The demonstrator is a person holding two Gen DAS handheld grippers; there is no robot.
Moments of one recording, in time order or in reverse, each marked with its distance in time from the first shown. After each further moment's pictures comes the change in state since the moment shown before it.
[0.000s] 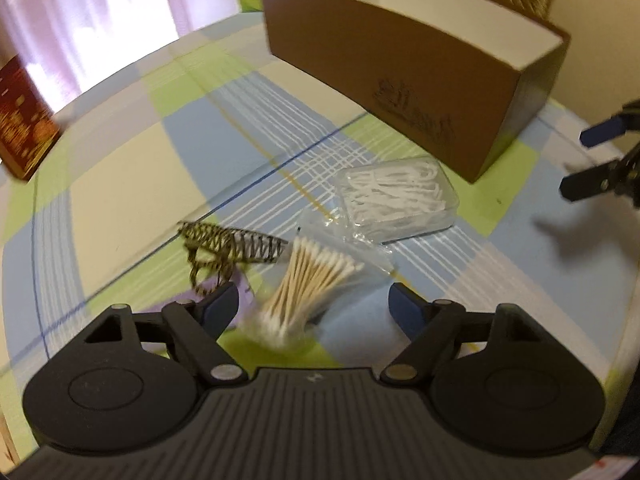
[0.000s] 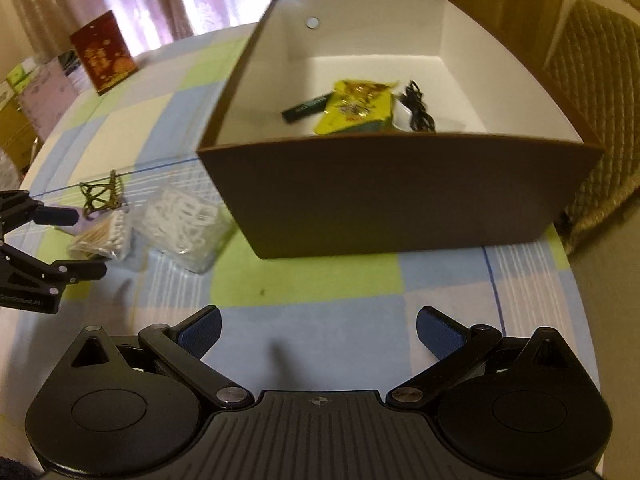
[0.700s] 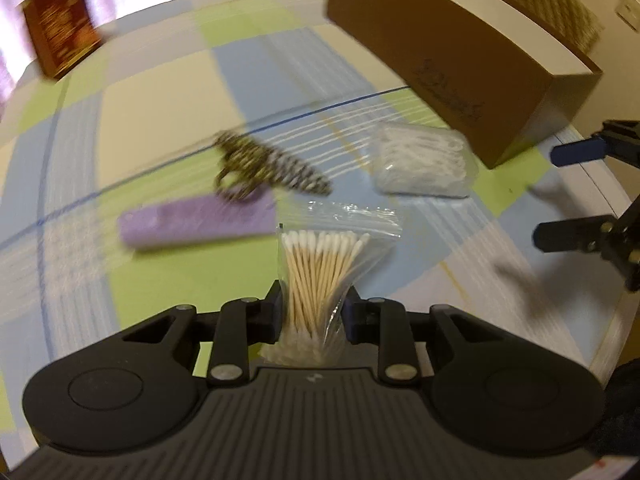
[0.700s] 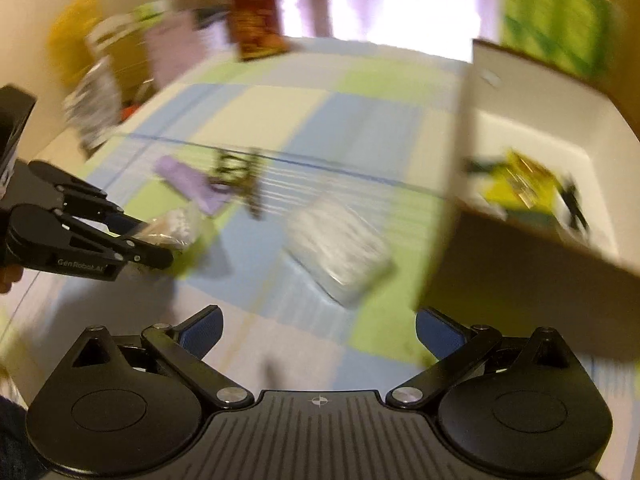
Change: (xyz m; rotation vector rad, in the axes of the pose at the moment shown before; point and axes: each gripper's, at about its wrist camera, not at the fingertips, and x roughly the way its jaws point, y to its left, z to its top) left arm -0.024 0.022 -0.047 -0.280 0.053 -0.007; right arm 0.015 0.093 -0.001 -0.407 -0.077 0.218
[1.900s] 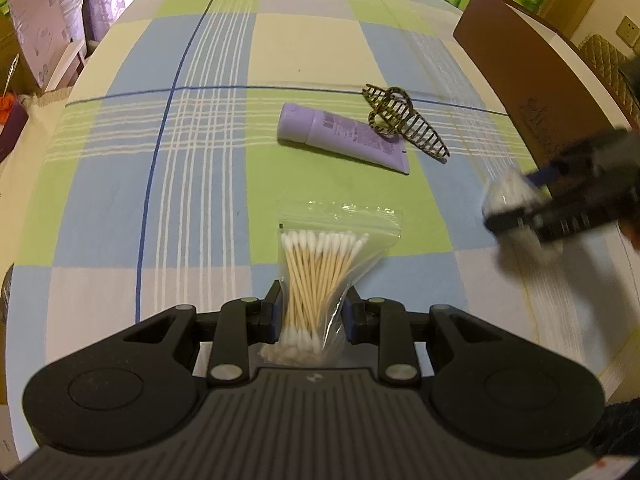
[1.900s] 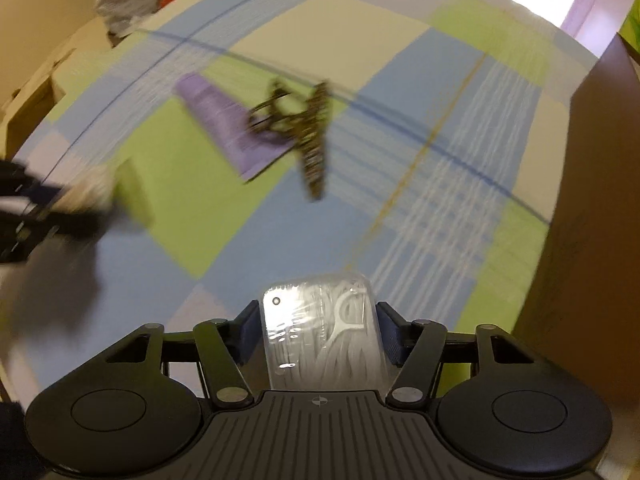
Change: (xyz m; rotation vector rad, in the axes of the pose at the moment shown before) left arm -0.038 0.060 -0.064 -0.344 0.002 0.082; right arm 0.094 0.036 0.038 -0.174 0.309 0.055
